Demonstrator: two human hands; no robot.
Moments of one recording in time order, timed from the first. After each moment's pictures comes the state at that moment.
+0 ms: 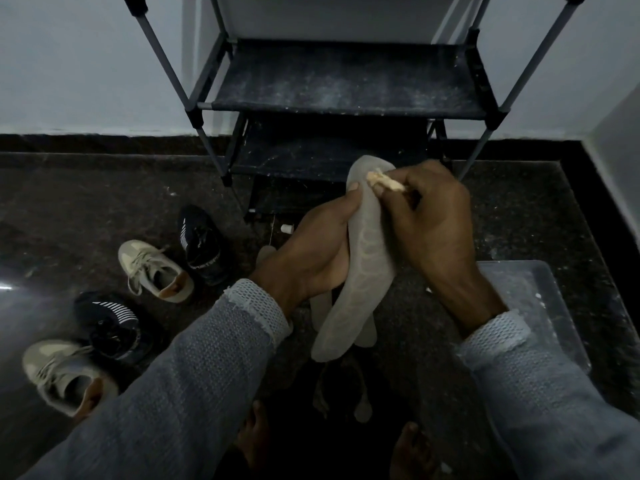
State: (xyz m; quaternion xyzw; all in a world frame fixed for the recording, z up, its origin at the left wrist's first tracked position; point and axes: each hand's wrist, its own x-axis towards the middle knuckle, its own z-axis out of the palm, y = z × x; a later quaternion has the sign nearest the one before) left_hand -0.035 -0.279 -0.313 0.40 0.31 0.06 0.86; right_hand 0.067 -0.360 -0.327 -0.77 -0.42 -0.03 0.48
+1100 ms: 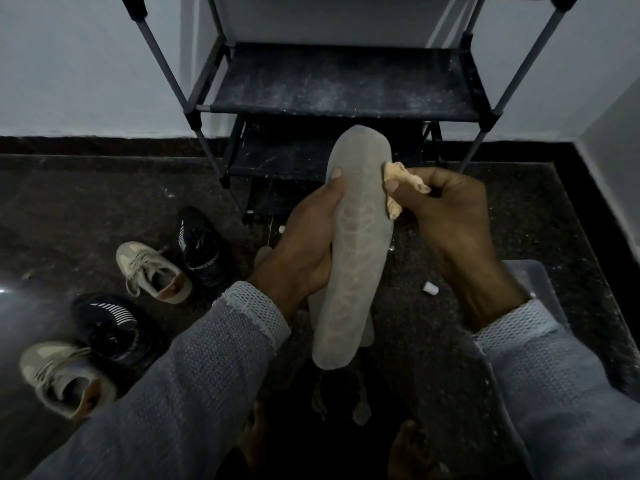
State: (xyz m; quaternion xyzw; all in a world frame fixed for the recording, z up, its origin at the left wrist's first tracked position) left_hand -0.038 -0.279 -0.305 0.41 0.32 0.15 0.84; right_hand 0.075 -0.368 -0.319 -0.69 -0.22 0.18 0.66
